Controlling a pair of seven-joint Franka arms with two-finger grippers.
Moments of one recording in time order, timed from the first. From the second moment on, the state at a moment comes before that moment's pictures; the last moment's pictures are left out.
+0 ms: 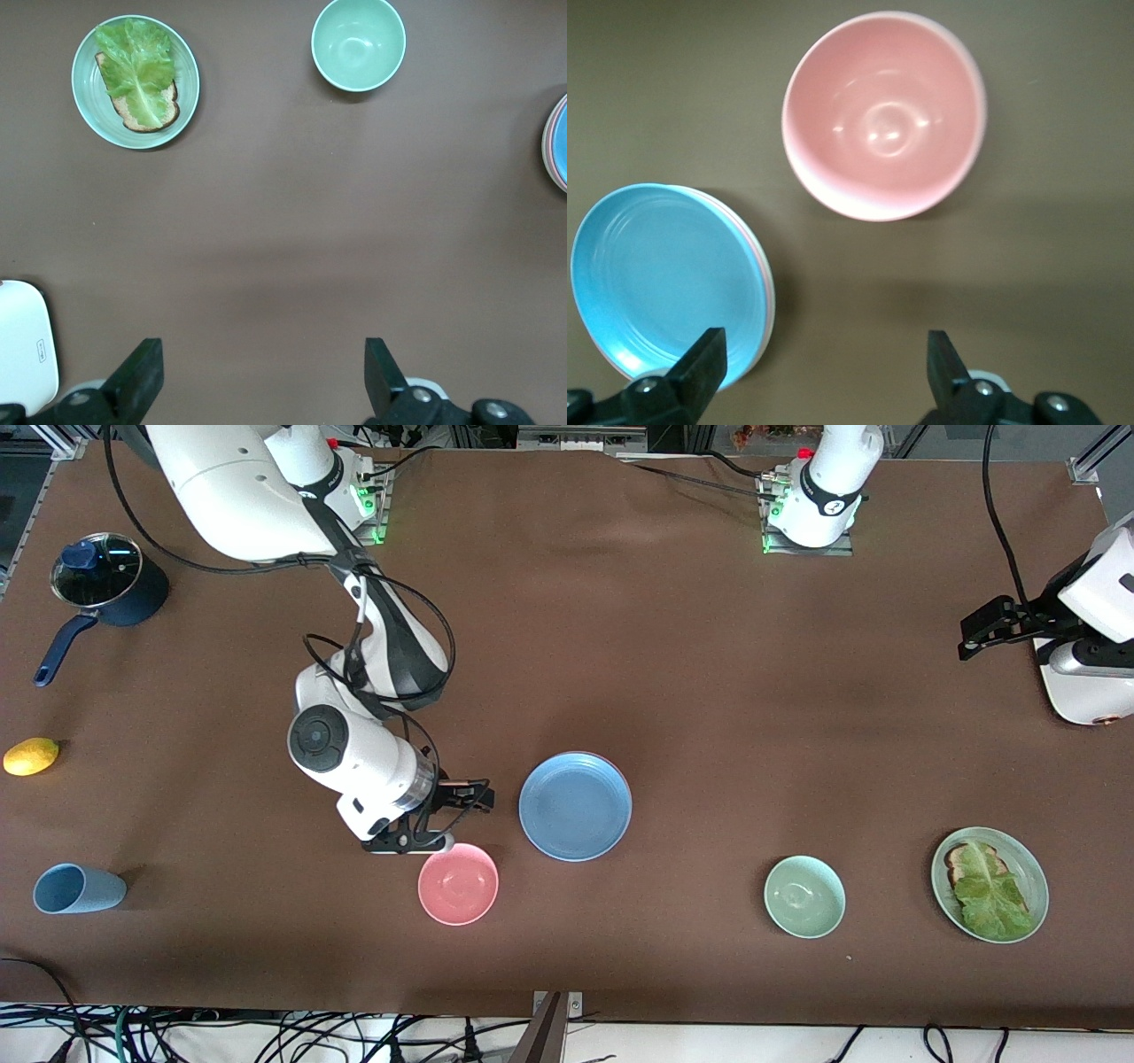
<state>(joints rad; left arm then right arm) -0.03 -0.01 0.03 -1.65 0.01 1.61 0.05 0.29 0.72 0.16 -1.28 0.08 2.09 0.40</state>
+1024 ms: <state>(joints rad) -0.03 -0.01 0.02 -1.65 0.01 1.61 0.05 0.10 0.15 0.00 -1.54 0.06 1.63 0.11</state>
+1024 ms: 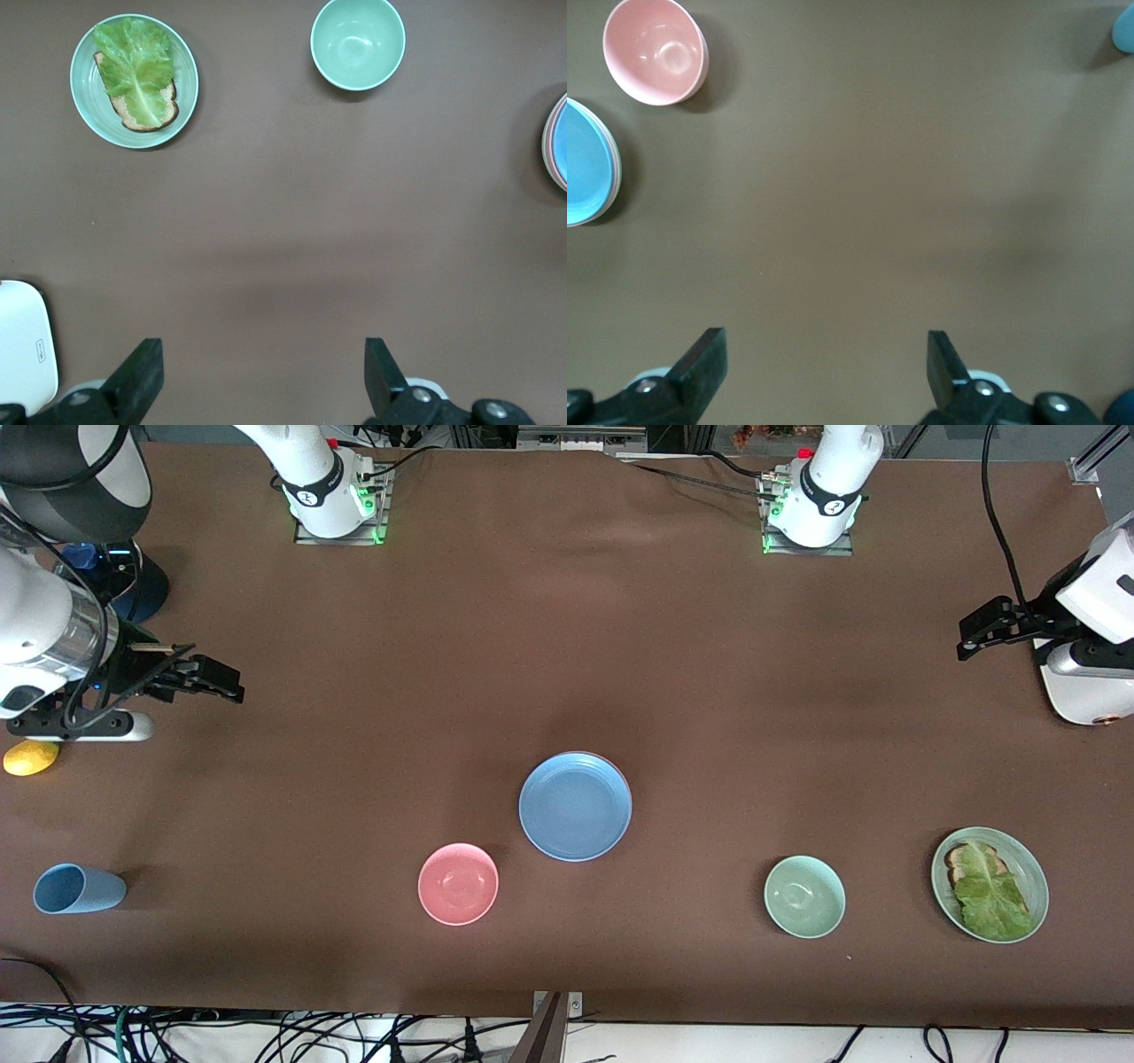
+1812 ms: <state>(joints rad) -0.03 -0.01 0.02 -1.65 0.01 1.61 0.05 0.01 0.11 0.08 -1.60 -0.03 1.66 0.08</state>
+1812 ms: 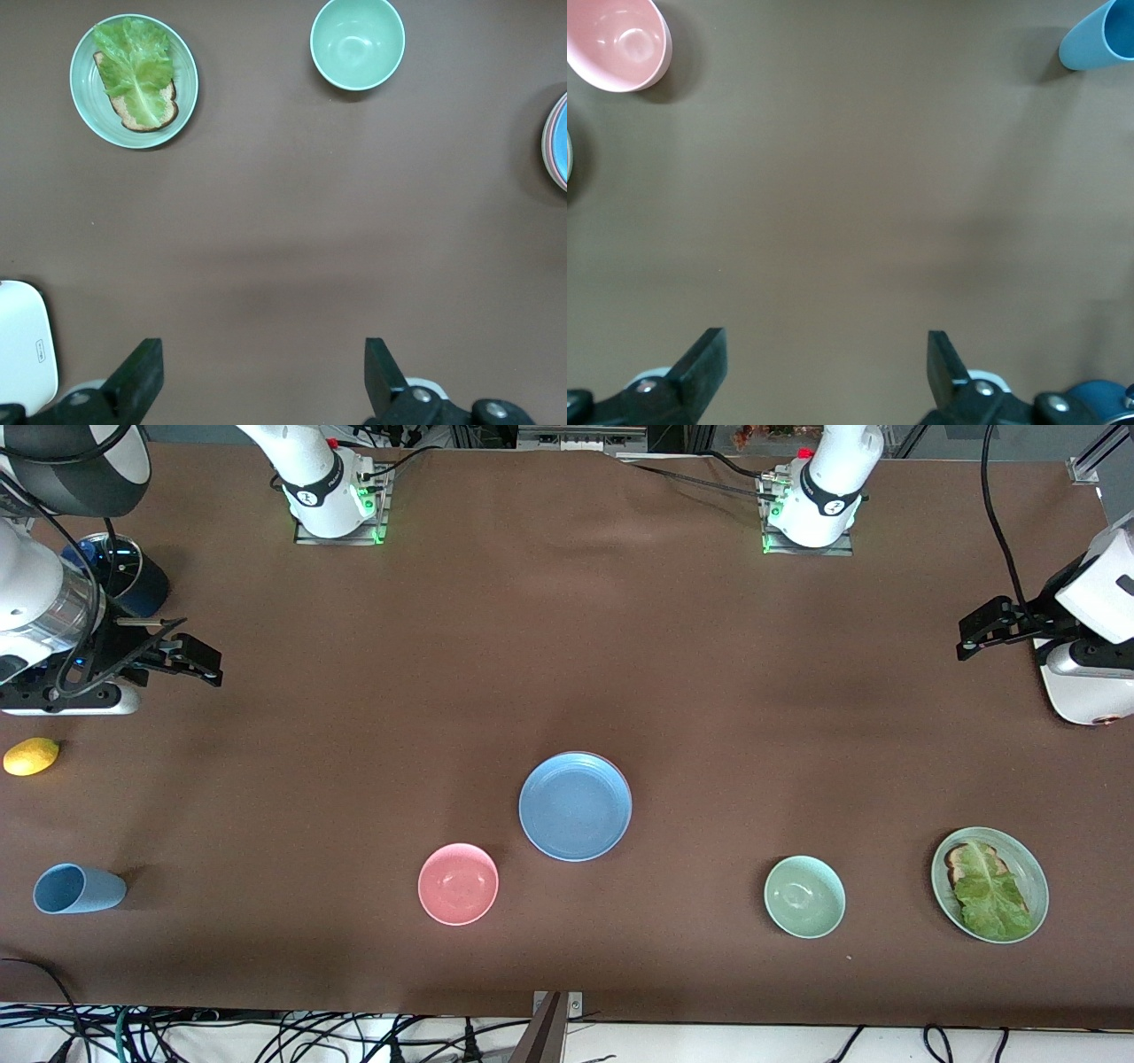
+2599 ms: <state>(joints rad) -0.03 -0.01 0.02 -1.65 0.01 1.61 0.05 0.01 0.11 0.08 -1.55 -0.07 1.65 0.08</state>
